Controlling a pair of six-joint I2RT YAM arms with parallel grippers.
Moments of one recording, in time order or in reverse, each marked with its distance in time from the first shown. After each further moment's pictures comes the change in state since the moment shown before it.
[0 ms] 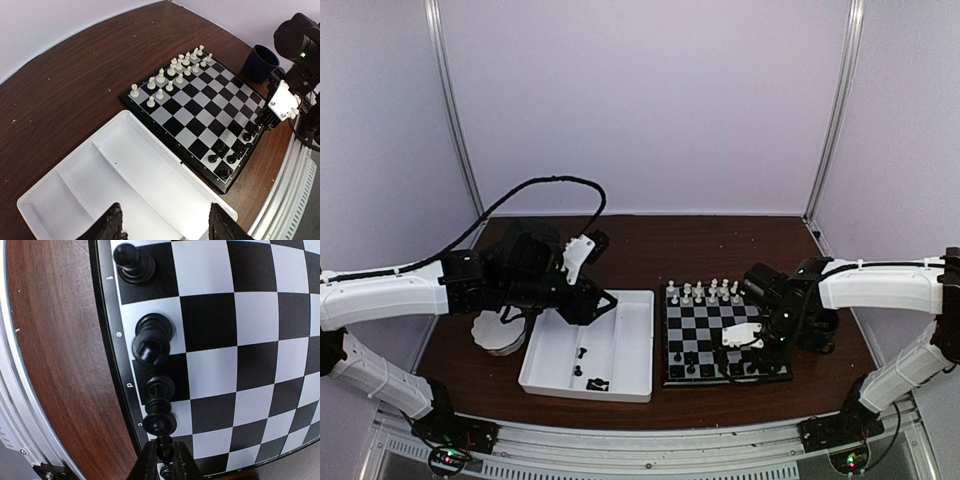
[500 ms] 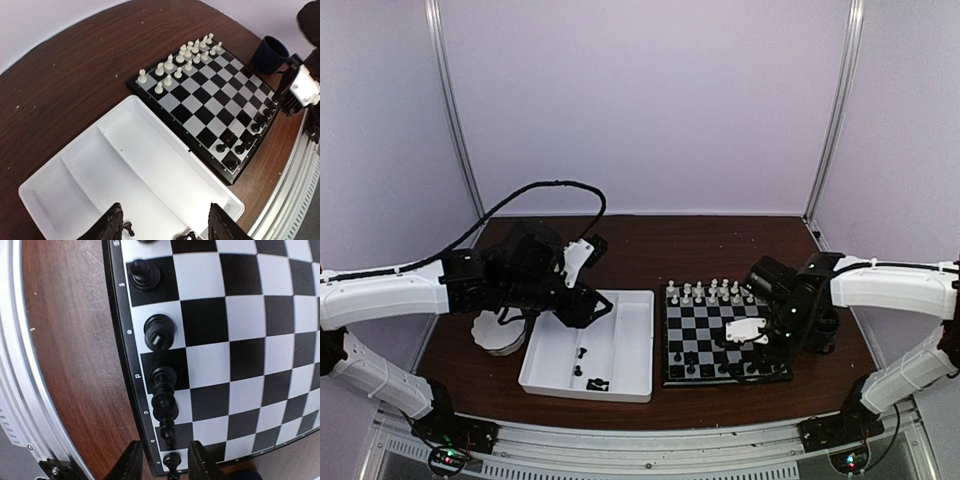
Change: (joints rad) left arm 0.000 0.001 0.002 -0.031 -0.013 -0.011; right arm 0.000 -0.040 0.010 -0.033 -0.011 0.001
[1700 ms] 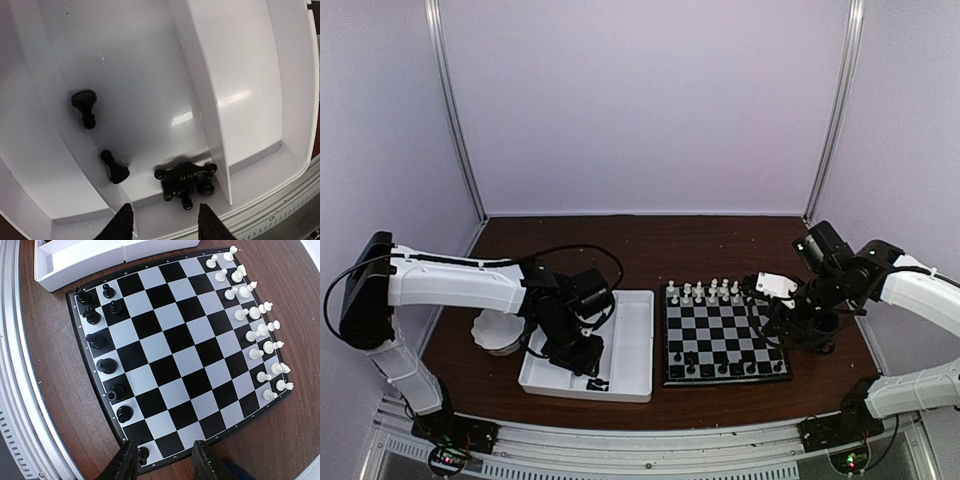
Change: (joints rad) left arm -0.051 0.381 0.134 -0.506 0.139 -0.476; right arm -0.203 -0.307 0.017 0.049 -0.118 0.068
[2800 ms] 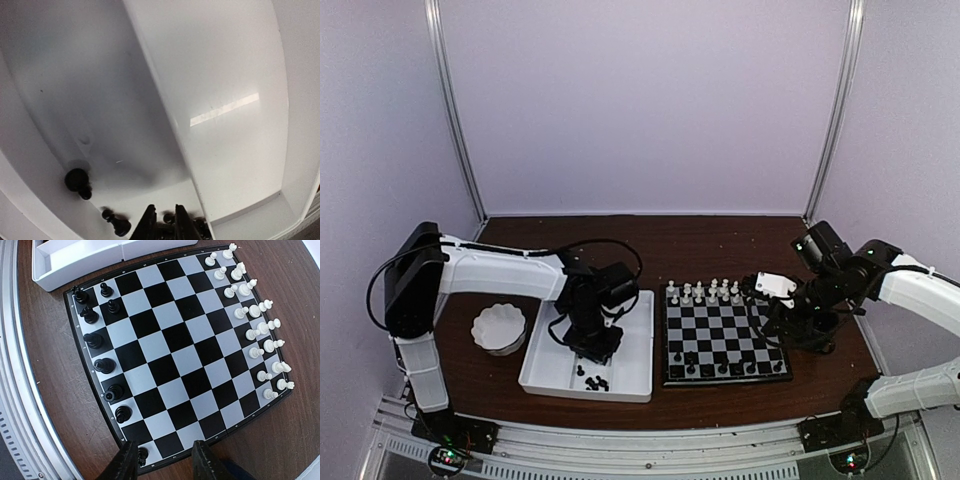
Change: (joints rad) left arm 0.033 0.238 0.200 -0.037 -0.024 0.057; right arm -0.006 0.013 -0.001 0.005 0.000 0.000
